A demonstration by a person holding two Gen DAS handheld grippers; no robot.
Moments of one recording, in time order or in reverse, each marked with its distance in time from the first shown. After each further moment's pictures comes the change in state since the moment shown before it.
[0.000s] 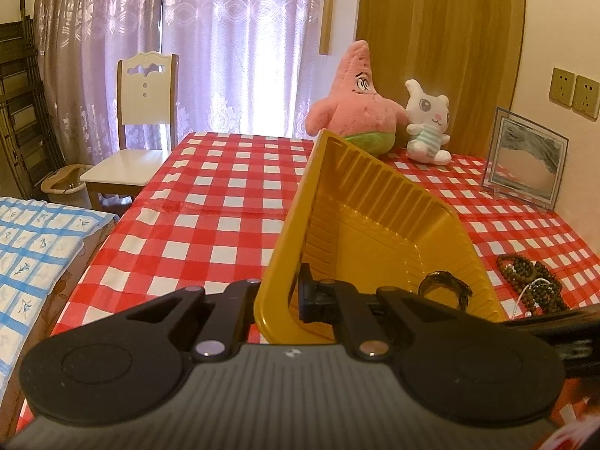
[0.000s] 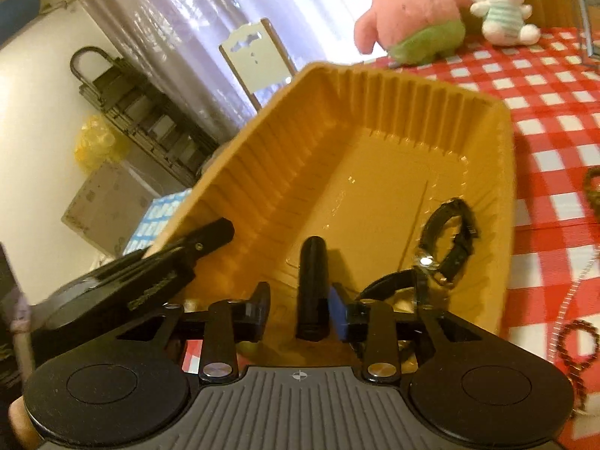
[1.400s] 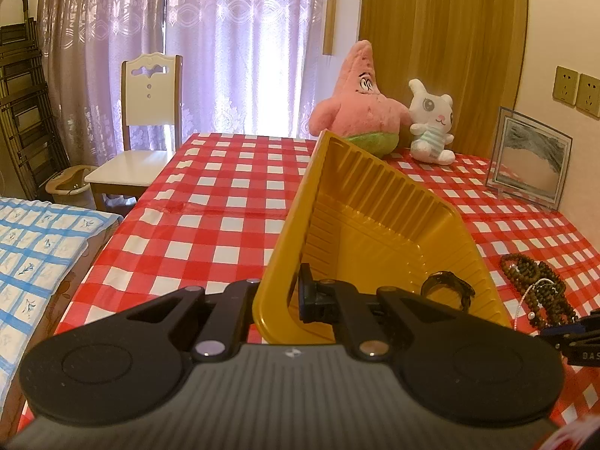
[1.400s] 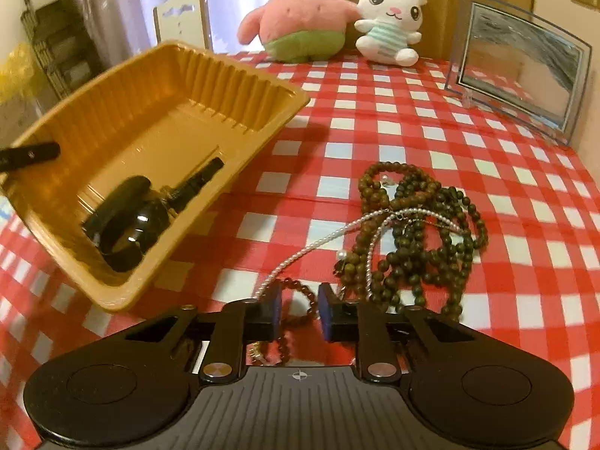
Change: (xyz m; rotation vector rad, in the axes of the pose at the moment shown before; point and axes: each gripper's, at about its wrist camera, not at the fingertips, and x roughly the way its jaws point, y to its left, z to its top) left arm -0.002 0.006 0.001 -0.005 -0.002 0.008; right arm -0.052 -0.096 -0.024 -0.239 0.063 -0.398
